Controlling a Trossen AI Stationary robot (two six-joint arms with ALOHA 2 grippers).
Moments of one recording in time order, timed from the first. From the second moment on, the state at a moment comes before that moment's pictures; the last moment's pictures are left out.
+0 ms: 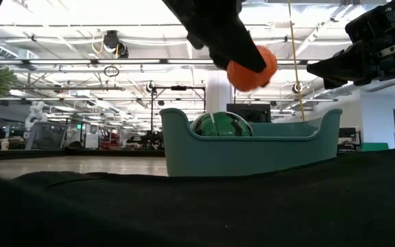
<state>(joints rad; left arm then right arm) -0.22 2.01 1.58 -0.43 0.08 0.13 0.05 0.49 0.02 0.42 0.03 -0.07</state>
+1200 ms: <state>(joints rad) -0.28 2.09 1.58 -0.24 0.02 0.16 0.05 0.49 0.02 0.42 0.03 -0.07</state>
